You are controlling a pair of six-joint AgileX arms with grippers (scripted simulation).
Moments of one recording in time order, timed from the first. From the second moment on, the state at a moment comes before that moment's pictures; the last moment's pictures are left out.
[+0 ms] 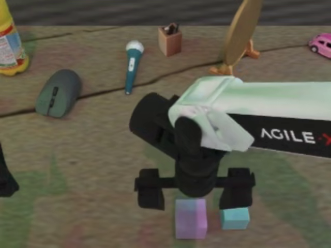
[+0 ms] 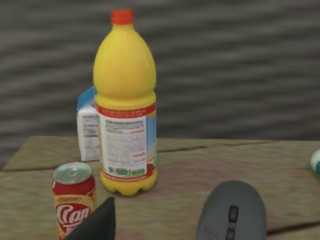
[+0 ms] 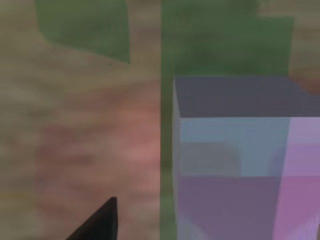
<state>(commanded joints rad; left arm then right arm) 0.02 0.00 0.00 0.00 0.00 0.00 0.92 1.97 1.41 -1.00 0.02 0.93</state>
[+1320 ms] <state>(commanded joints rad) 0.02 0.00 0.00 0.00 0.00 0.00 0.53 2.35 2.07 -1.29 0.00 0.69</state>
